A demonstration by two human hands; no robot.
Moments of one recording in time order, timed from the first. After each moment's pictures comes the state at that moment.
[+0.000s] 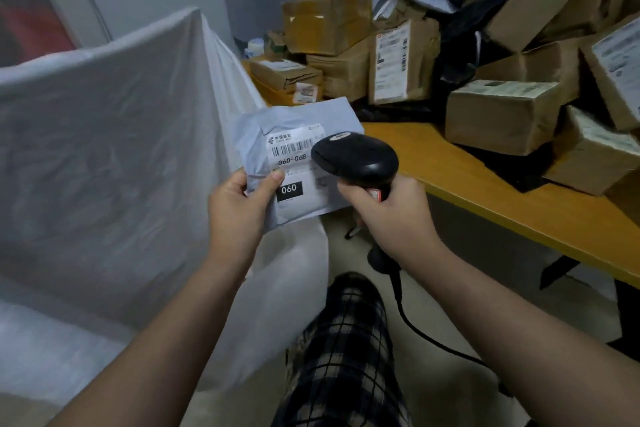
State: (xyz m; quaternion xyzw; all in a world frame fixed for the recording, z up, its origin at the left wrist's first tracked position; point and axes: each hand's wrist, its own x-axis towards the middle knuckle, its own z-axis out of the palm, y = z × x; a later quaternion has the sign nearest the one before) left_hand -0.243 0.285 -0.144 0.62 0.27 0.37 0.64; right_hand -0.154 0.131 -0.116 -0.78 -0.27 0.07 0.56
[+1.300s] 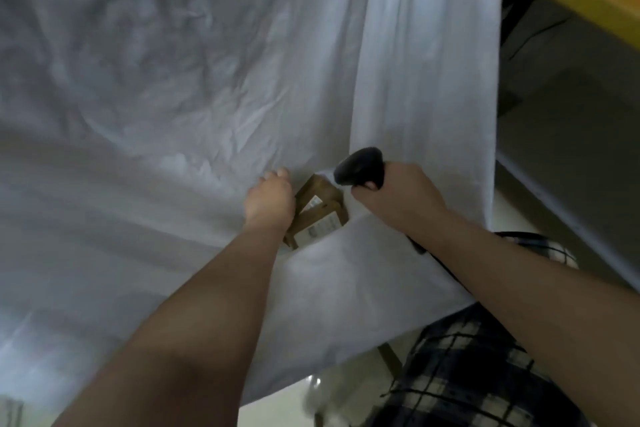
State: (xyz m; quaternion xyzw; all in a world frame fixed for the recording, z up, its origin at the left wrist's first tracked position) left_hand -0.299 0.444 -0.373 0.87 0.45 -0.15 0.10; right_hand -0.164 0.300 -0.293 -0.84 -0.36 0.31 0.25
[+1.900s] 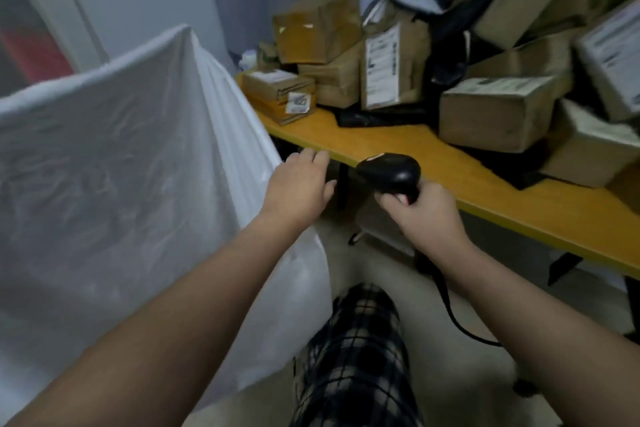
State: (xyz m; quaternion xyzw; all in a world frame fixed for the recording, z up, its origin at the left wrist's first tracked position) left_hand -0.159 0.281 -0.133 0.97 0.11 0.20 0.03; right_hand -0.108 0.099 -0.132 -0.87 -0.20 0.02 0.46
